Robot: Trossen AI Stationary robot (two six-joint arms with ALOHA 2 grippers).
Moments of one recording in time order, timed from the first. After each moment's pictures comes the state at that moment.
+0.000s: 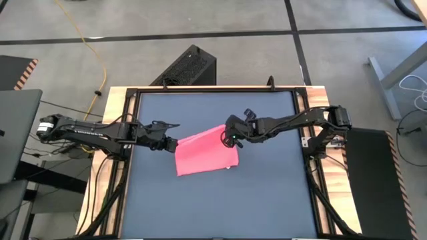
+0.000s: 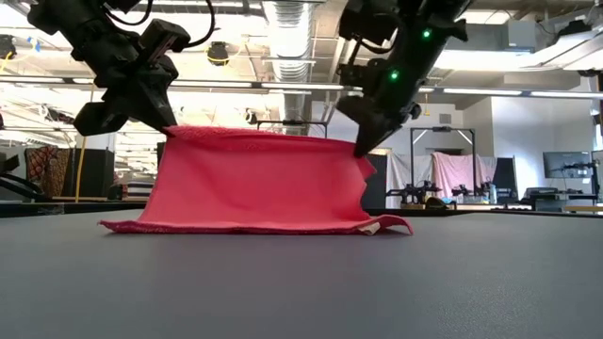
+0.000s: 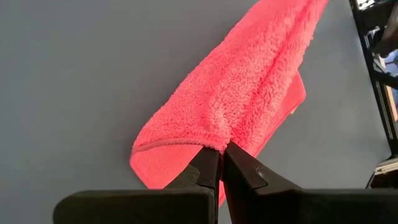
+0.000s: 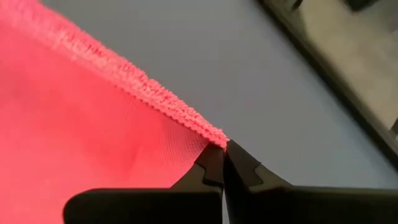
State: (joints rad) left arm -0.01 0.94 0.58 -0.39 -0.14 -1.16; right arm -0.04 1.64 1.10 -0.47 0.65 0.36
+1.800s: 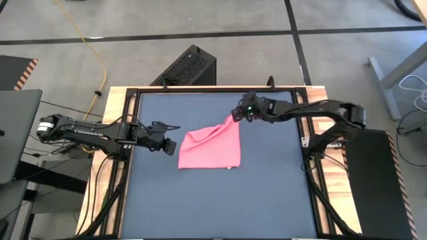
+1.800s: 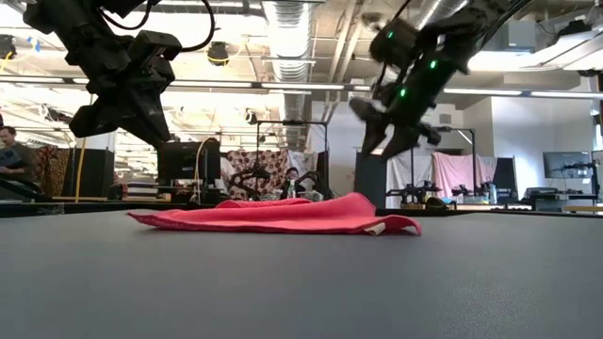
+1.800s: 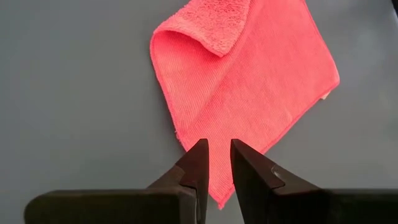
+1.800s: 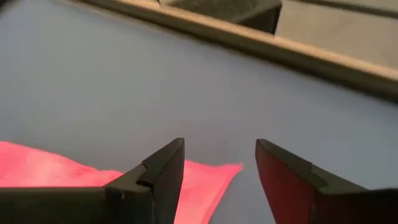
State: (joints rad) left arm 0.00 0.94 0.58 -0.46 -0.16 -1.07; right arm -0.33 1.44 0.90 -0.20 0.43 0.59
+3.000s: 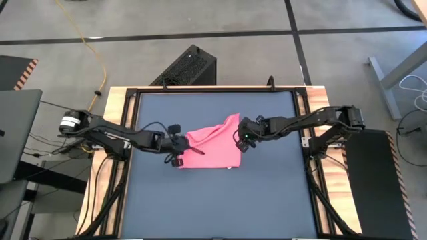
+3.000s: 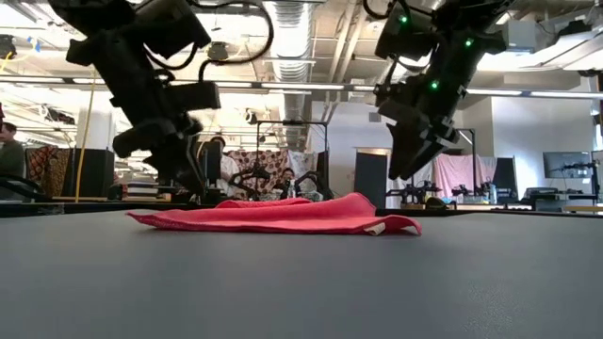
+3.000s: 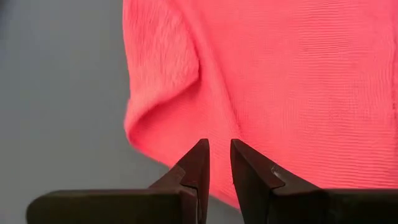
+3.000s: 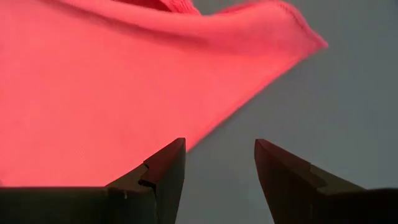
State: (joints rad) left arm -0.06 1.39 0.63 -0.17 -0.37 0.04; right arm -0.06 1.48 0.90 -0.50 0.34 0.55
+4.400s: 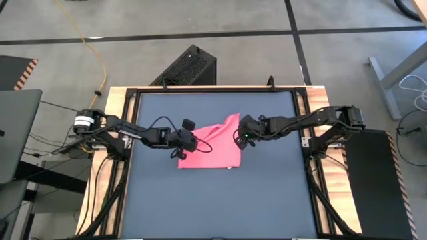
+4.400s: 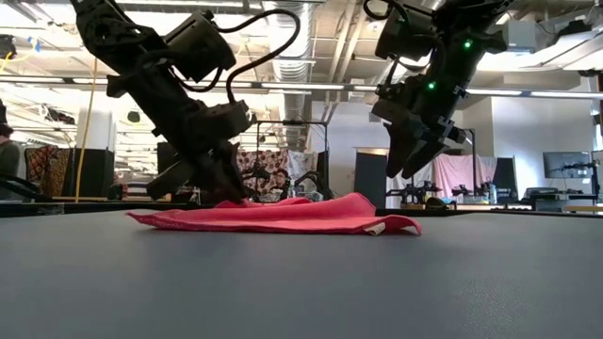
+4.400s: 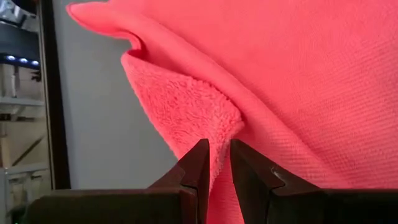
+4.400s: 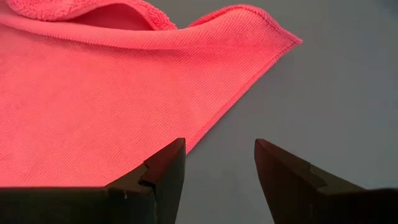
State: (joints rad) left arm 0.06 1.56 0.63 0.15 -0.37 0.67; right arm -0.07 1.48 0.90 -0.49 0.39 0.67
